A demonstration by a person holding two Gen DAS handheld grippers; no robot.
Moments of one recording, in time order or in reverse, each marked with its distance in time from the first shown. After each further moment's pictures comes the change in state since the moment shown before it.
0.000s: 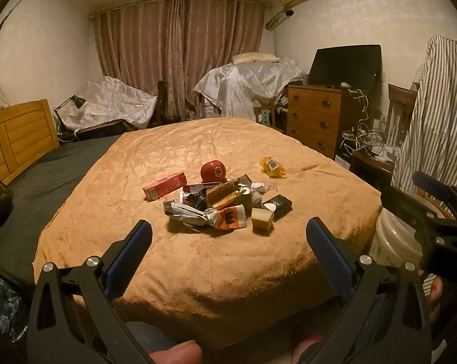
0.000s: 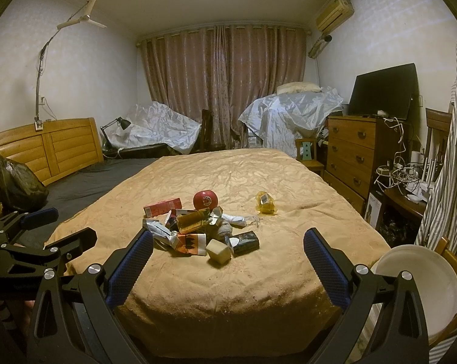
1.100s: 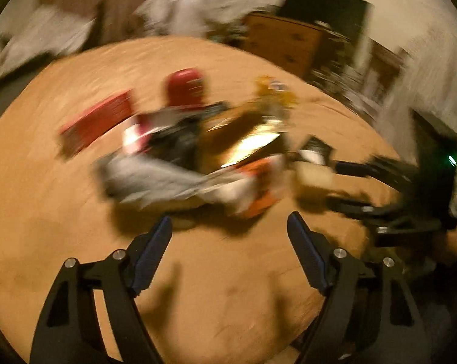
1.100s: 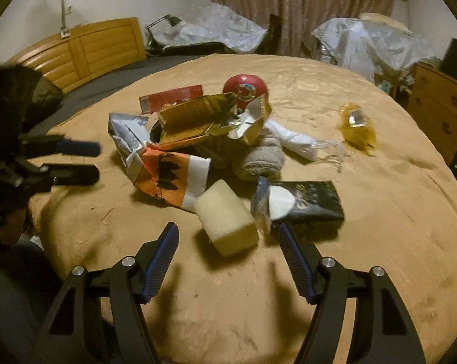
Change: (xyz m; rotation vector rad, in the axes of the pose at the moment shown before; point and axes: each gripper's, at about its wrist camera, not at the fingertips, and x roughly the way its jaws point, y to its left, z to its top) left arm 0.248 0.077 -0.024 0.049 0.353 -0.396; right arm 0.331 0.003 -0.075 -0.212 0.476 0.295
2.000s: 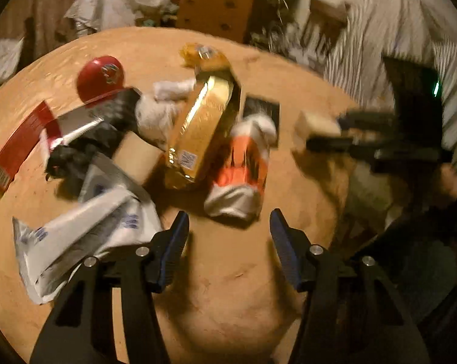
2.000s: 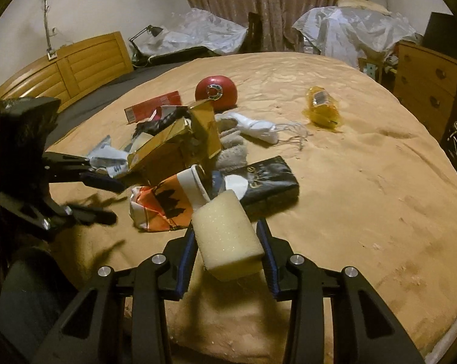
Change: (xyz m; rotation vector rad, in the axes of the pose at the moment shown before) left arm 0.034 -0.022 0.004 0.148 0.104 -0.208; right arm -0.040 -0.043 -0.017 0.141 -0.014 0.002
